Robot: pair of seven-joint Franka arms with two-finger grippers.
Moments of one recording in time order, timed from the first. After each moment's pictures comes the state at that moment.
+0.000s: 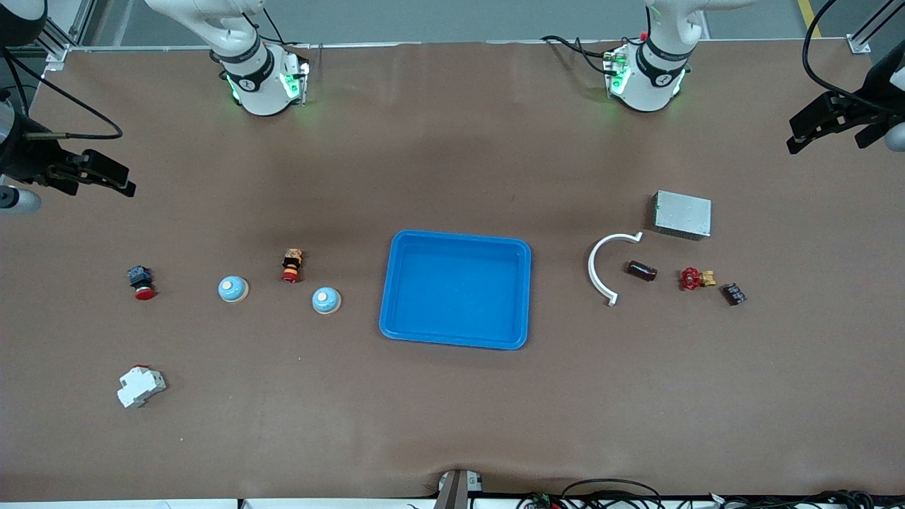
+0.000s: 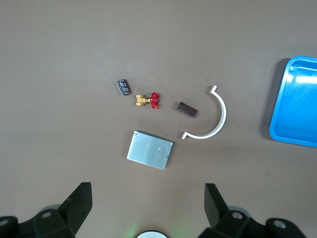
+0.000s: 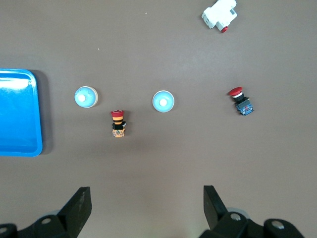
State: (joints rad) left arm 0.00 -0.12 -0.05 -1.59 0.02 1.47 -0.10; right arm -0.03 -0.03 0.01 -1.64 0.04 1.56 0.04
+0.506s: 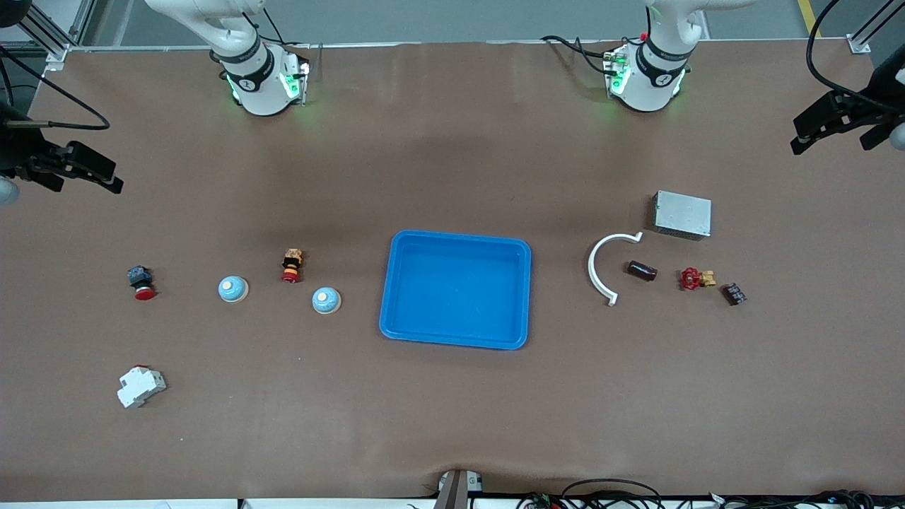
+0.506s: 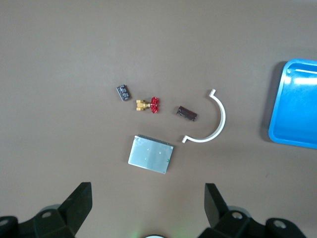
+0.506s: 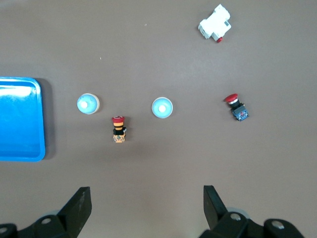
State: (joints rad) left arm 0.00 -0.09 -0.05 -1.55 0.02 1.48 -0.08; right arm -0.03 -0.04 0.01 -1.61 0.04 1.54 0.04
